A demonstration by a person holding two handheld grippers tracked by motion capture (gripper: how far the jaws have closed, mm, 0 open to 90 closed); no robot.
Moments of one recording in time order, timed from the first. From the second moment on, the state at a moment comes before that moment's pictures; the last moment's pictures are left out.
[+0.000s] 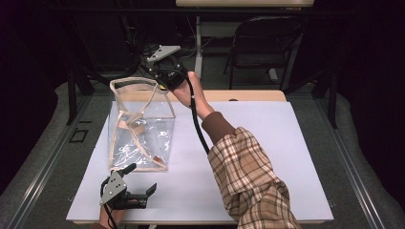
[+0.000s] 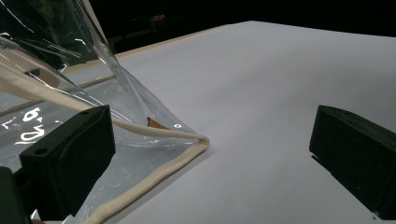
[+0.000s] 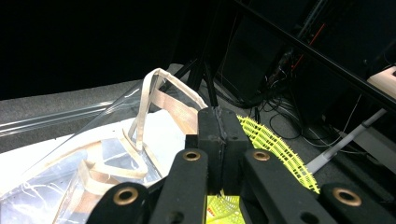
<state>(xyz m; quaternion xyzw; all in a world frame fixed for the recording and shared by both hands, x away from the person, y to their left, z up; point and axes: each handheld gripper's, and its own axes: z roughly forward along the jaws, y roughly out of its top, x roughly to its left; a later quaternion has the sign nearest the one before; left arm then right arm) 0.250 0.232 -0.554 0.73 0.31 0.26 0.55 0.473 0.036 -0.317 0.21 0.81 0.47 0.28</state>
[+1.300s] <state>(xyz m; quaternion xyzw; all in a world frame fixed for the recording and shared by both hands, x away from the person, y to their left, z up) 0.250 0.234 -0.553 0.73 0.31 0.26 0.55 0.472 0.081 -0.318 0.18 0.81 0.49 0.27</state>
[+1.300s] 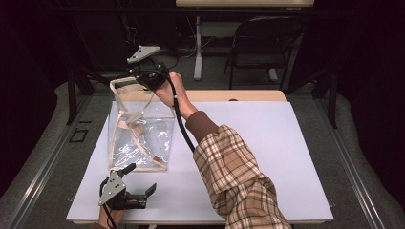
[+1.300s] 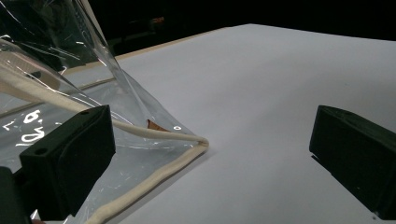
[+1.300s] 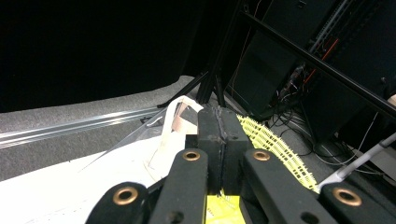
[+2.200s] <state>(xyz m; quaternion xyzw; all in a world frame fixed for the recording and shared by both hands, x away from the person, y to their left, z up) 0.249 0.234 -0.553 0.73 0.31 0.26 0.55 0.477 0.101 -0.337 0.18 0.82 0.48 0.26</state>
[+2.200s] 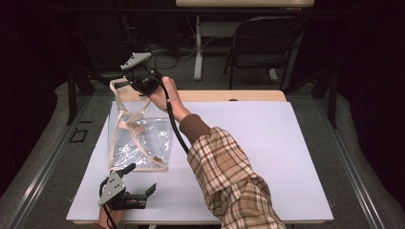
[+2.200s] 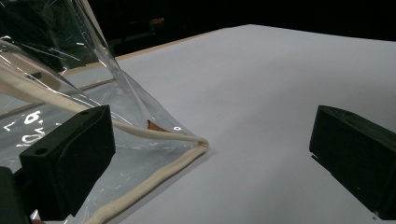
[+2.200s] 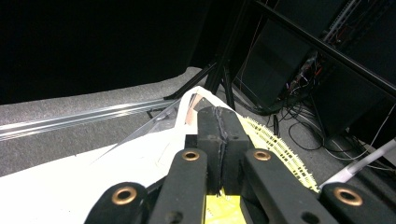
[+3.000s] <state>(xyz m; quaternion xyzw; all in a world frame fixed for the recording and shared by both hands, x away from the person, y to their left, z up) 0.251 0.232 -0.553 0.73 0.31 0.26 0.55 0.483 0.076 -0.341 0.21 0.83 0.47 0.20</state>
